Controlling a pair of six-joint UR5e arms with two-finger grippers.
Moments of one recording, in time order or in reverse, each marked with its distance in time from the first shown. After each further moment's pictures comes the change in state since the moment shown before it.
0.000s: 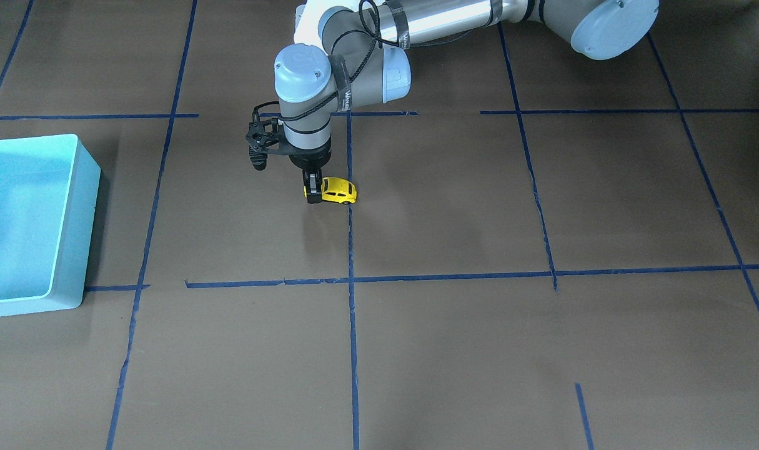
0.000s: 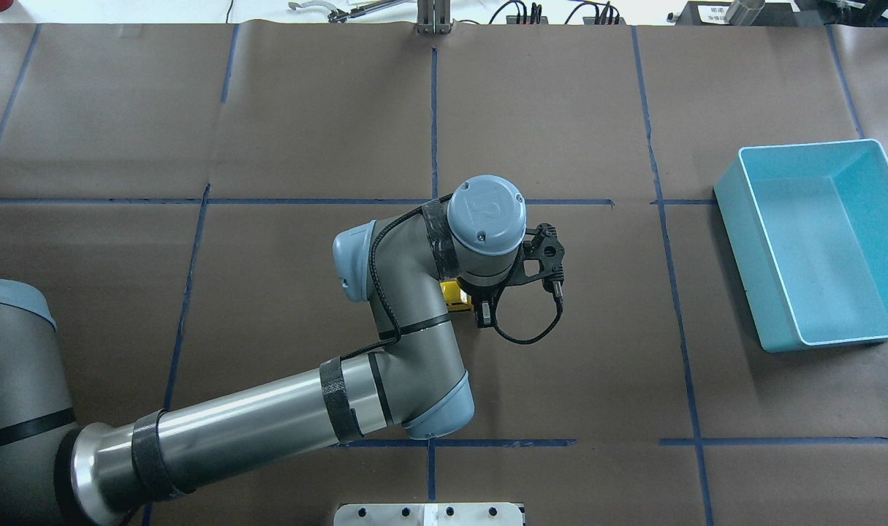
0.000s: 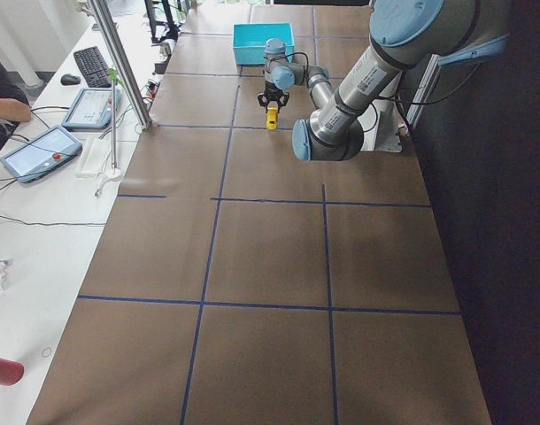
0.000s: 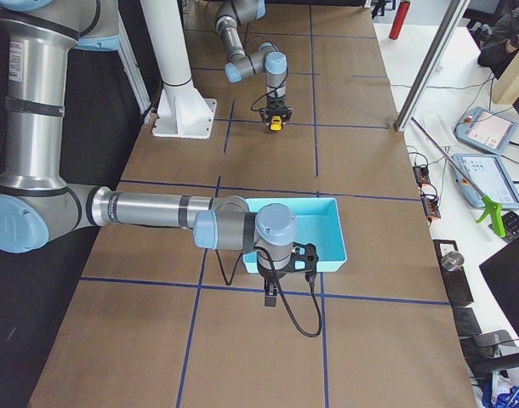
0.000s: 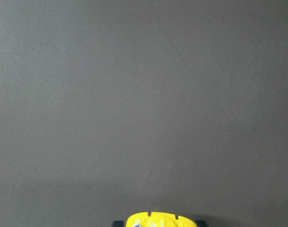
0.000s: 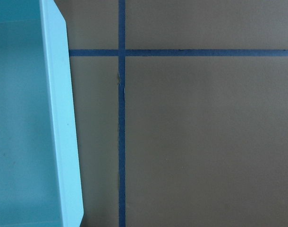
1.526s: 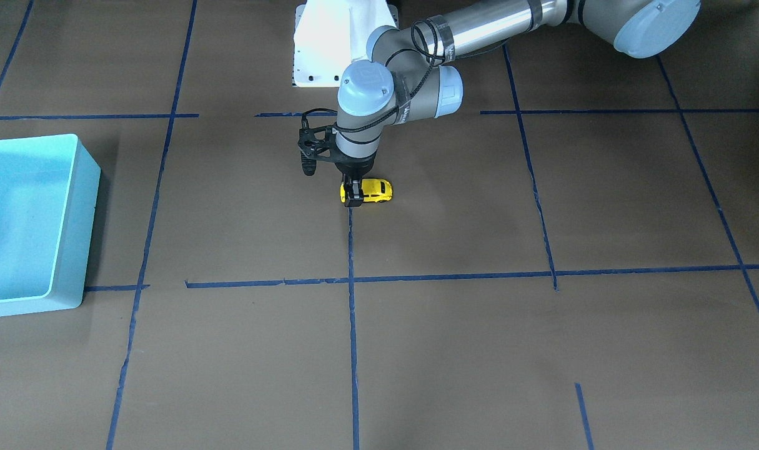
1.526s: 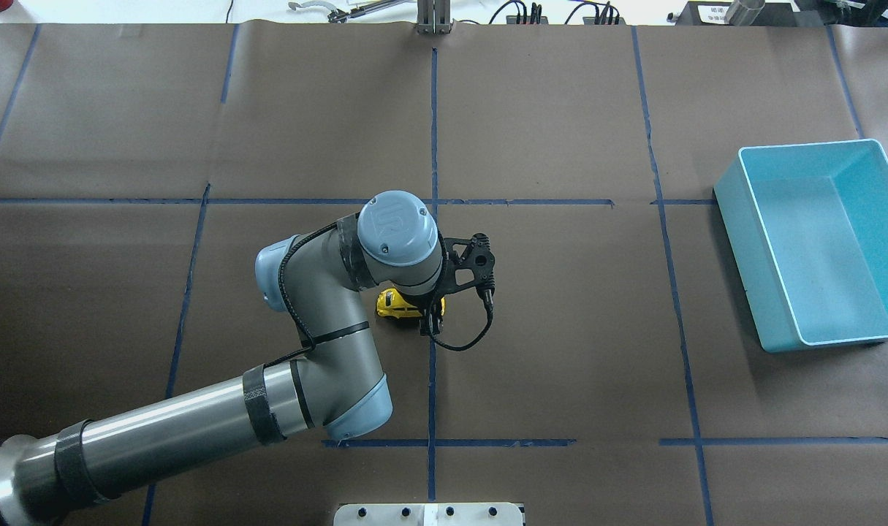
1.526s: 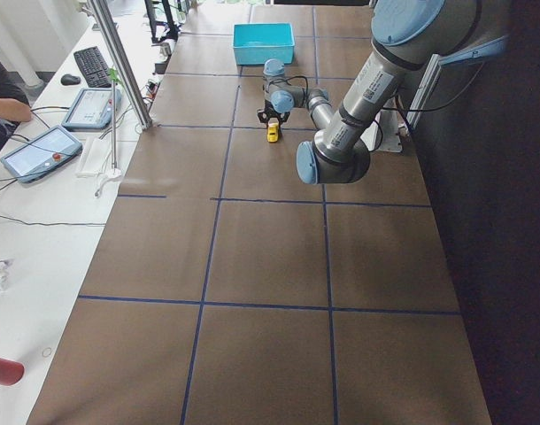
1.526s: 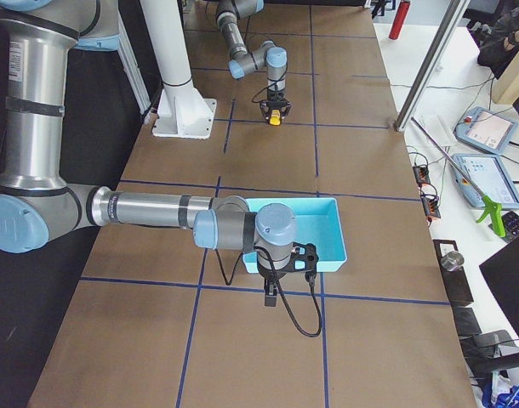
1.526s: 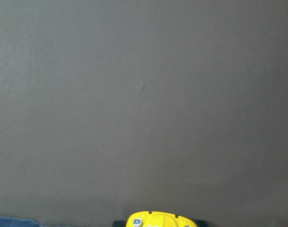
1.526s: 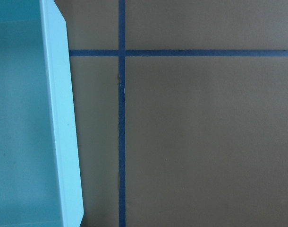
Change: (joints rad) left arm -0.024 0.210 -0.129 -0.150 -0.047 -0.002; right arm 0.000 0.000 0.000 0.000 0.000 0.000
